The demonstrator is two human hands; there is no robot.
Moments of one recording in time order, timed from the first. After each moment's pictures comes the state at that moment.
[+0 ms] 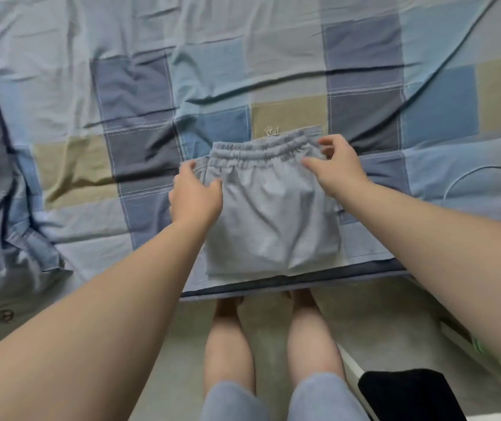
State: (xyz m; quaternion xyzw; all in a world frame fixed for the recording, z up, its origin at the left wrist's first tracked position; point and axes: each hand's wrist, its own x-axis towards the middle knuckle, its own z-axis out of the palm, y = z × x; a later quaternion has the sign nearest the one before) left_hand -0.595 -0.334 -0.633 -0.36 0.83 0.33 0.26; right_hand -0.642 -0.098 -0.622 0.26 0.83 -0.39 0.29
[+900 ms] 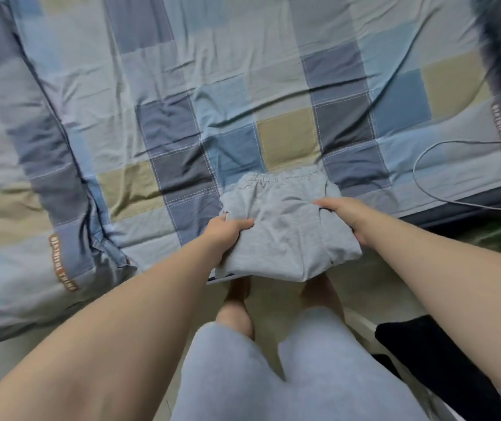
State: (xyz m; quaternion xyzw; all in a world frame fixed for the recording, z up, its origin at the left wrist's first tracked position) left_hand -0.541 -0.368 -0.521 -0.39 0.63 0.48 0.47; right_hand -0.541 -0.104 -0.517 0.47 0.54 -0.56 0.41
